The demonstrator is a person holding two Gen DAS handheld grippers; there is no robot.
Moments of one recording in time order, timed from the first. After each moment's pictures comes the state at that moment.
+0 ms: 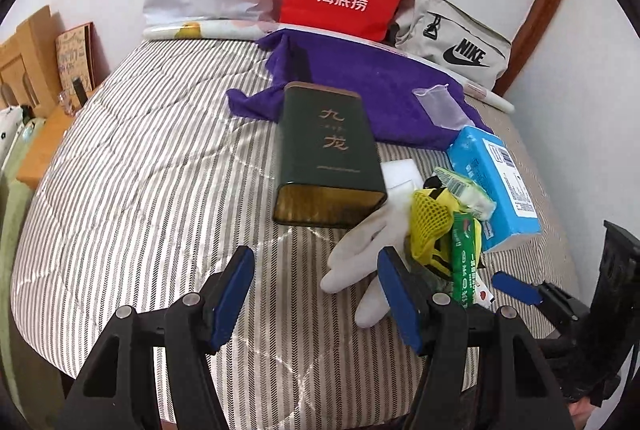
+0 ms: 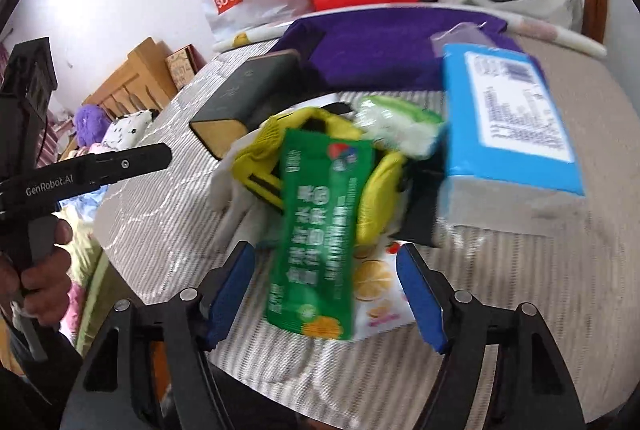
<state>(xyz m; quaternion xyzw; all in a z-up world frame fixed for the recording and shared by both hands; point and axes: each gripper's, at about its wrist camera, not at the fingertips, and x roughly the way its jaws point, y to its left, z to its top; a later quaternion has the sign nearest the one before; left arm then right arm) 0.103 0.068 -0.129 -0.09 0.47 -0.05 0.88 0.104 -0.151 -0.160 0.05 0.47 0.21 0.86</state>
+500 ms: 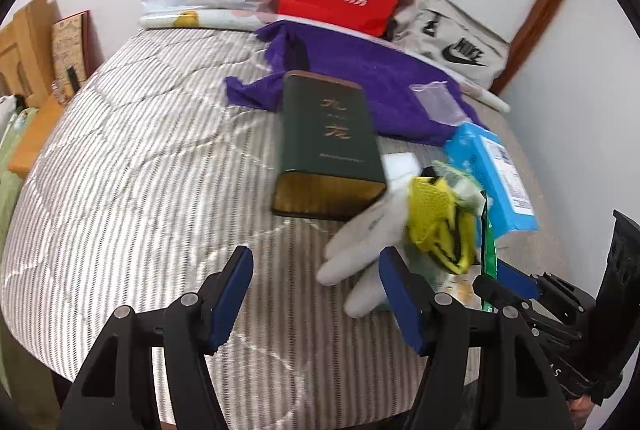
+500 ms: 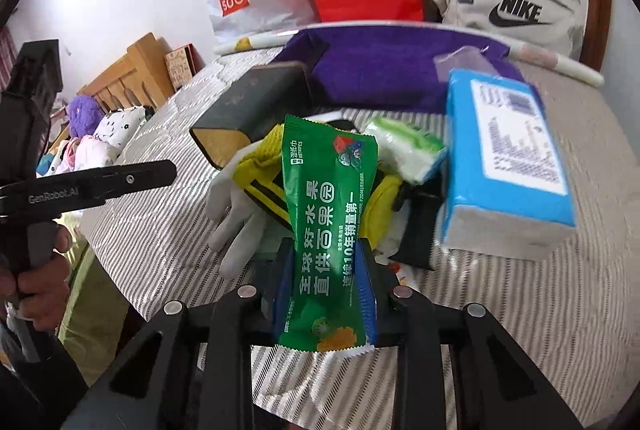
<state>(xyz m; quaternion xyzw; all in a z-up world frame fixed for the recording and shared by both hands) 0.102 0.069 -0.134 -0.10 0.48 -0.08 0.87 0.097 -0.148 -0.147 0.01 0.44 0.20 0.88</state>
